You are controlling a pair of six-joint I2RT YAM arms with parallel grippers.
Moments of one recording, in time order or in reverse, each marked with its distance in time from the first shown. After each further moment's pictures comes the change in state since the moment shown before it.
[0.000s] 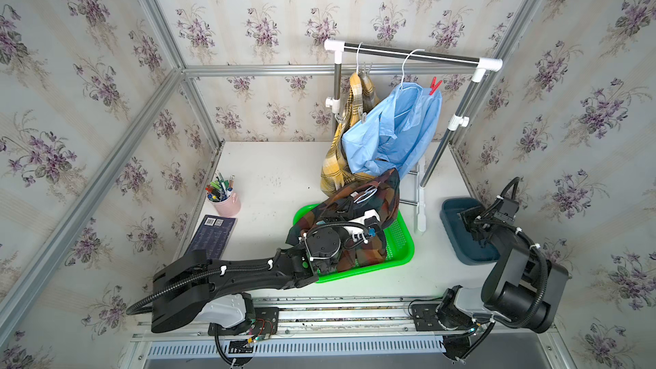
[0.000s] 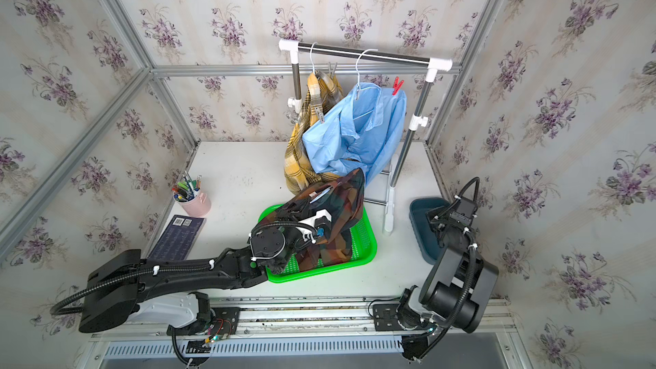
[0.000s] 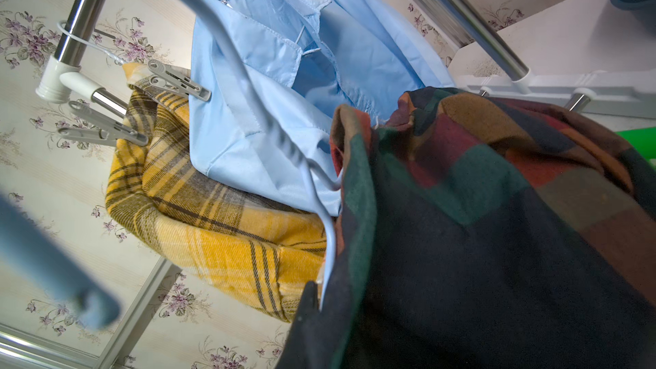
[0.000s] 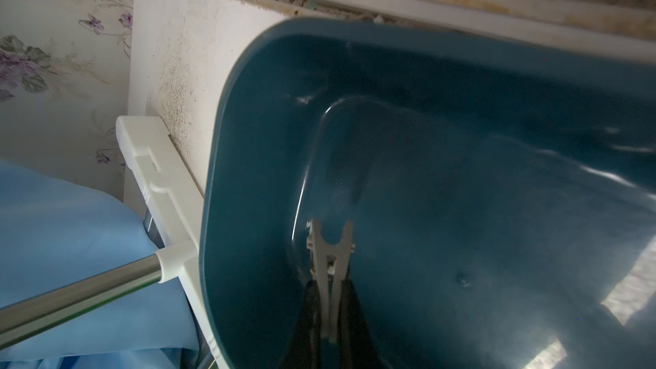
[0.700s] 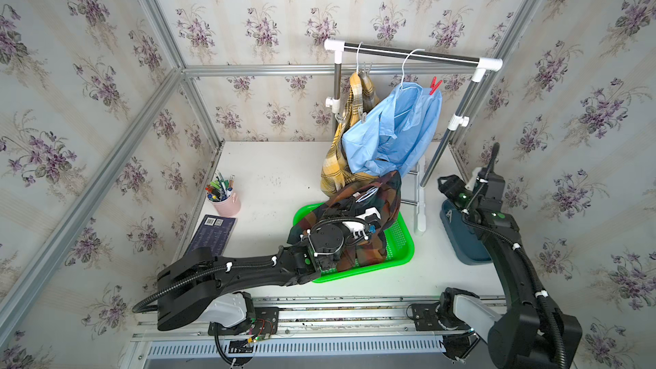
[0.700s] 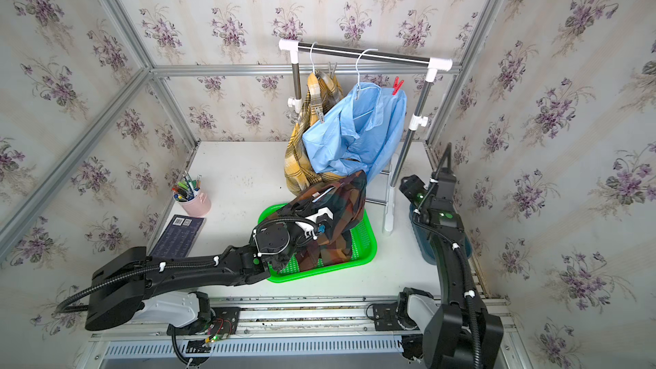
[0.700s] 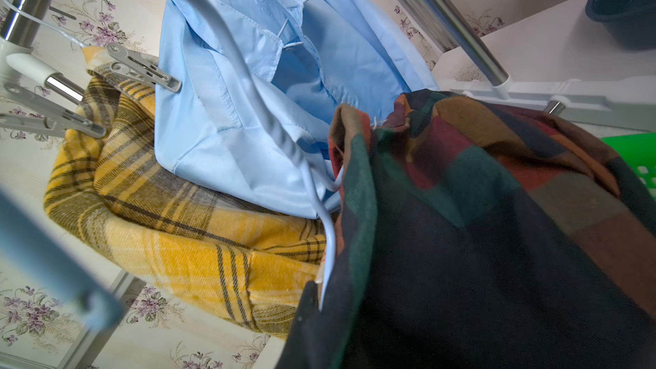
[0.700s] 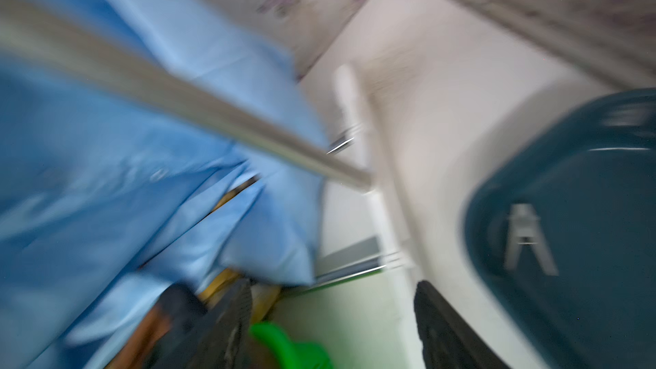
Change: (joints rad) left arm 0.033 0.044 0.011 -0.018 0.057 -0.081; right arm 0.403 -0.318 0.183 -0.147 0.014 -0.086
